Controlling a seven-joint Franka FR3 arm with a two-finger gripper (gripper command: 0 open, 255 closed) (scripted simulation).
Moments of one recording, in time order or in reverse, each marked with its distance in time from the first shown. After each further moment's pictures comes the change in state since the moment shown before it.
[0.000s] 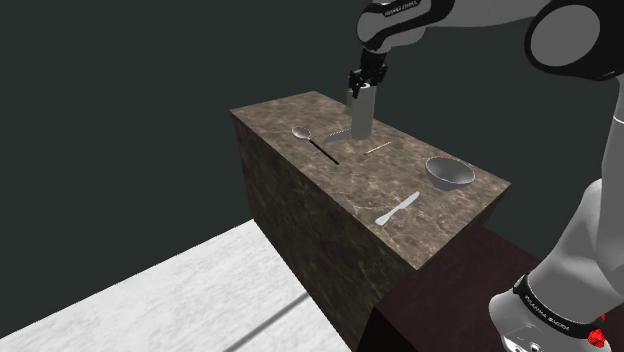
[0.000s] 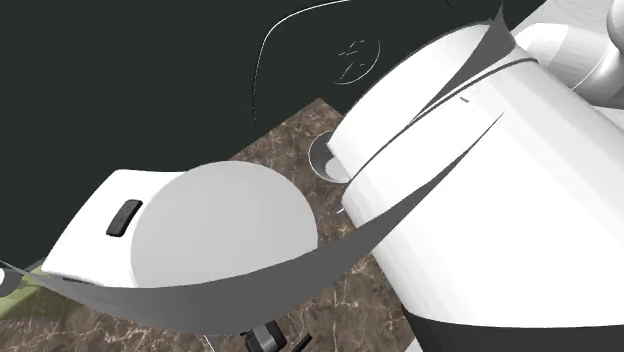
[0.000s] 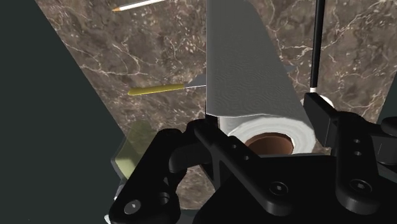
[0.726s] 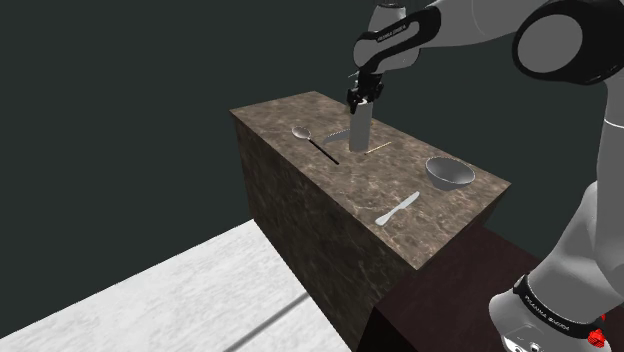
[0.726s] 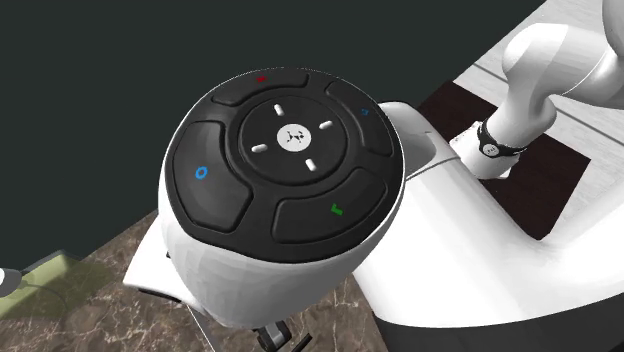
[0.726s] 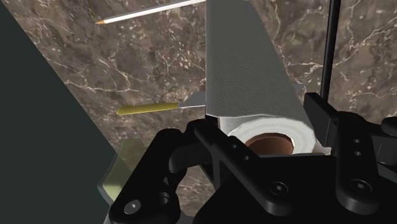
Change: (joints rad) arm -0.005 0.043 0.017 -0.094 0.030 0.131 -0.014
